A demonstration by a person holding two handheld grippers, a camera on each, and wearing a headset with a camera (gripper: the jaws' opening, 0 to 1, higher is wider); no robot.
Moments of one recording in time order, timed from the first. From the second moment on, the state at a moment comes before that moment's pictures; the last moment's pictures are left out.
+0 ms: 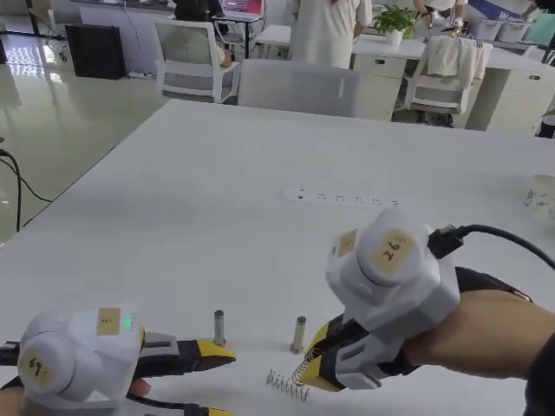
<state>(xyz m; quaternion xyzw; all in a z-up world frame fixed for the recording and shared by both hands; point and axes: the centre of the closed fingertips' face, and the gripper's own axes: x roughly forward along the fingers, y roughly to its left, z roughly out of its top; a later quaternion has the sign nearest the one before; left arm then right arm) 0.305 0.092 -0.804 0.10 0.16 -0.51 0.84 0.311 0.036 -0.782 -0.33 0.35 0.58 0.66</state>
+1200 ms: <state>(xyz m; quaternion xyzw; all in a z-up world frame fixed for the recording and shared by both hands) 0.328 0.134 -0.806 0.07 0.15 -0.43 0.89 0.368 -0.036 -0.760 -0.35 0.38 0.51 0.69</state>
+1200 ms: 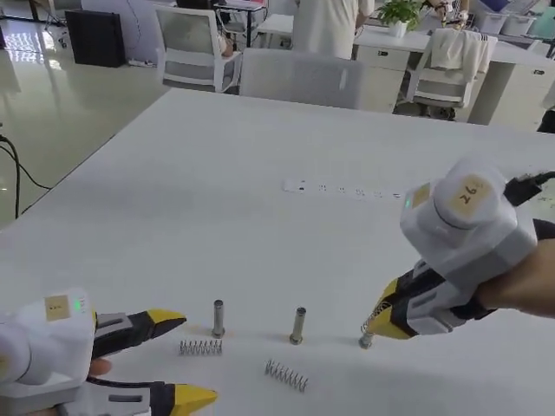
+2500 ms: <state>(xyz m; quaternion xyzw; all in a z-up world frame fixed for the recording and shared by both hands) 0.327 0.136 -0.807 0.07 0.15 -0.42 0.89 0.405 -0.047 -0.795 -0.38 0.42 0.49 0.66</state>
